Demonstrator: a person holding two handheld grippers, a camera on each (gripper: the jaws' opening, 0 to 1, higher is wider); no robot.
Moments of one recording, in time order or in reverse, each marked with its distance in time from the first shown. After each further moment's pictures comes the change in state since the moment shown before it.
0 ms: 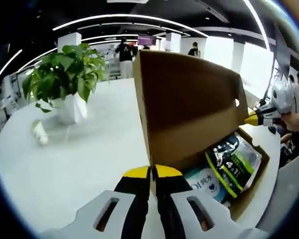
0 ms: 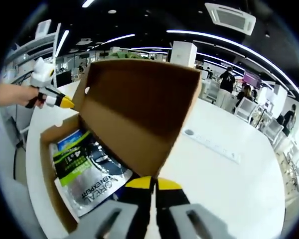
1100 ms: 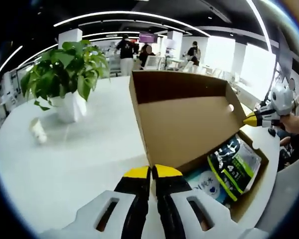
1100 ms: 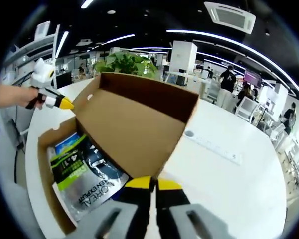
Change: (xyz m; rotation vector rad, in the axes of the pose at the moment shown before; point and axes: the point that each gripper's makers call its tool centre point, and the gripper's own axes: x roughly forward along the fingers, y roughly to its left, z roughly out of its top) left arm 0.007 0.005 0.005 -0.023 0.021 -0.005; right arm 0.010 -0.007 0.007 0.009 0.000 0.012
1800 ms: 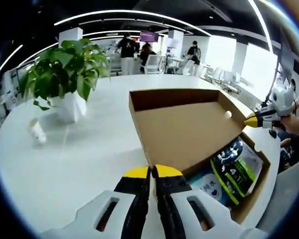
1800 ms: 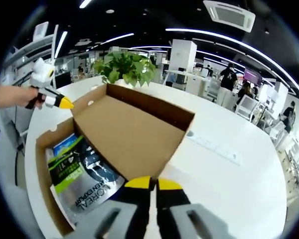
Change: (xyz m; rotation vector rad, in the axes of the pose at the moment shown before) left arm 0.007 0.004 0.004 -0.009 0.010 0.005; right arm 0.007 -0.005 0.002 0.009 0.013 0.002
